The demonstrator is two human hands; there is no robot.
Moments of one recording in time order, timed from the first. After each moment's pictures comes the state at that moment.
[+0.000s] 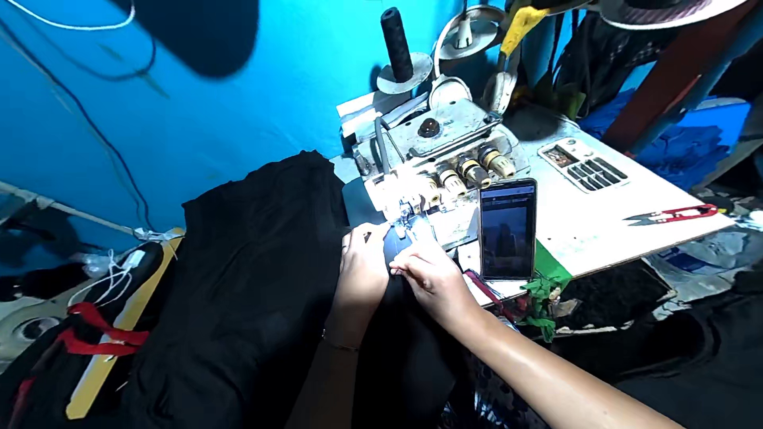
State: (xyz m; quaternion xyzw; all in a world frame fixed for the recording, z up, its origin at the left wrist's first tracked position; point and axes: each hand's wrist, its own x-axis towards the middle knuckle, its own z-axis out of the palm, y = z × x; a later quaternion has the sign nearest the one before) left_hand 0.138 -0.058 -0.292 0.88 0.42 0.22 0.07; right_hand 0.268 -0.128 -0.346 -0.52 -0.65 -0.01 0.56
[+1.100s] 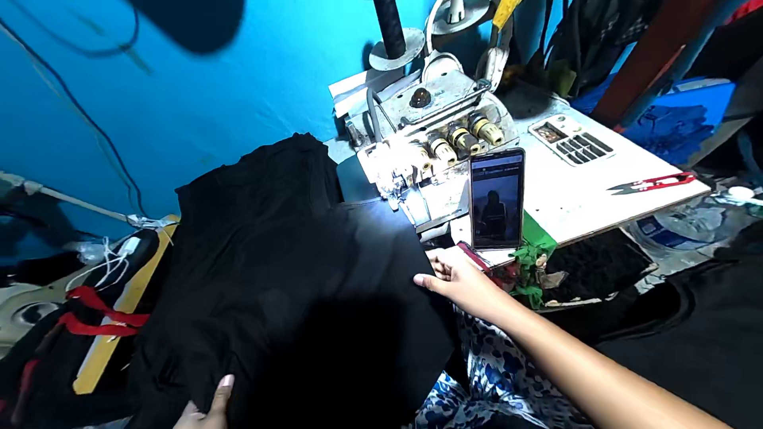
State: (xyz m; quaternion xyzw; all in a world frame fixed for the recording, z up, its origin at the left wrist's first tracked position) left_hand -0.144 -0.171 -0.319 0.52 0.82 0.19 0.14; right_hand 0.294 -0.194 -0.359 -0.61 -0.49 0.44 0.44
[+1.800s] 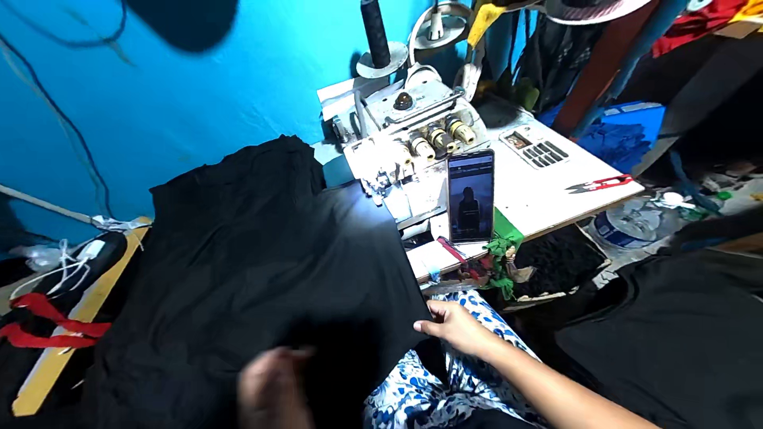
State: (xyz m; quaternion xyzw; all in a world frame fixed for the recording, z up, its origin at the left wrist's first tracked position) left_hand -0.007 -0.225 -0.320 0.62 0.45 0.52 0.37; right_hand 0.283 -0.251 -0.437 -0.61 -0.47 0.53 0.35
